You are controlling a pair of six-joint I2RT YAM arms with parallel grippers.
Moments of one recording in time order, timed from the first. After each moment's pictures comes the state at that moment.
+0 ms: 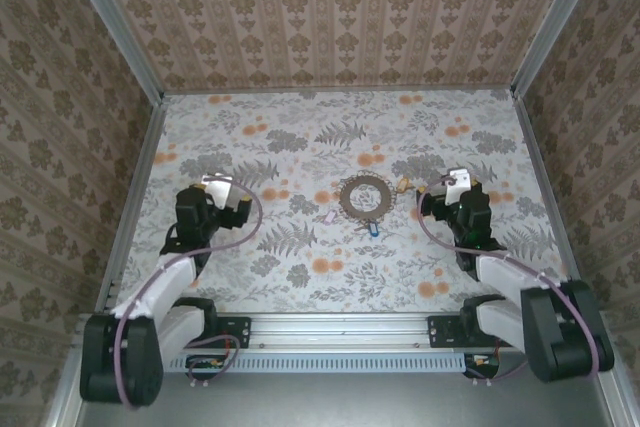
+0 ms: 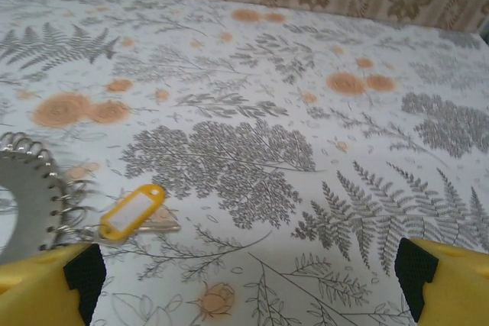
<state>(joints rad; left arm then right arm) -0.13 1.02 0.31 0.22 0.05 0.23 0.09 1.15 0.22 0.58 0.09 -0.07</state>
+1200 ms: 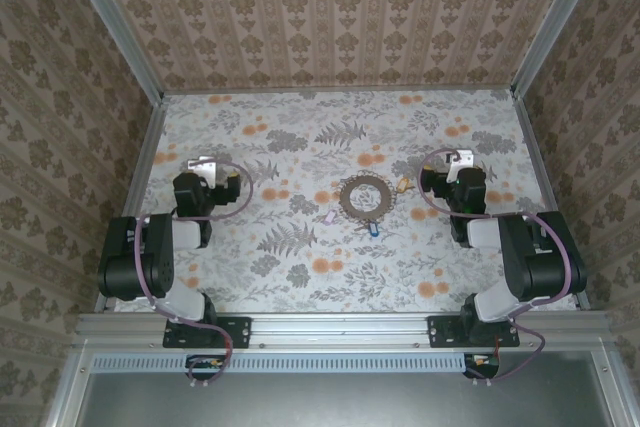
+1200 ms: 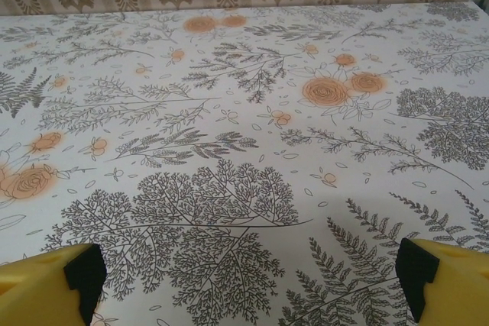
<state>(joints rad) 0.01 1.54 0.40 0.75 0.08 0.12 0.02 1.53 0.40 0.76 0.07 0.04</state>
